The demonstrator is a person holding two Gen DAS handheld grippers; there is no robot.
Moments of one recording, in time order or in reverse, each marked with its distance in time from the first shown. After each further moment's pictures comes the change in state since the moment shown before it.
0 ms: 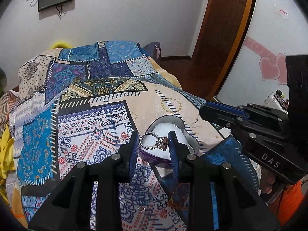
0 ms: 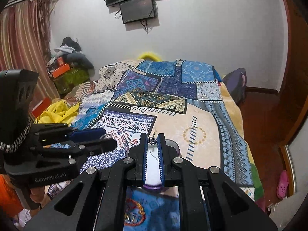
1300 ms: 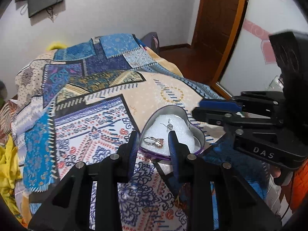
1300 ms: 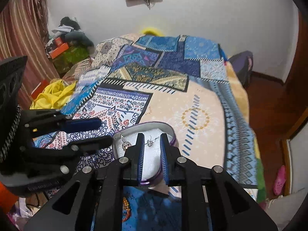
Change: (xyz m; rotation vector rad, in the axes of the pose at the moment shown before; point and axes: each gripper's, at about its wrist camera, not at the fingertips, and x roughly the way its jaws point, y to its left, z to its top) left arm 0.011 -0.007 -0.003 0.076 0.061 0.033; right arm 0.017 -0.014 -0.003 -0.031 0.154 -0.012
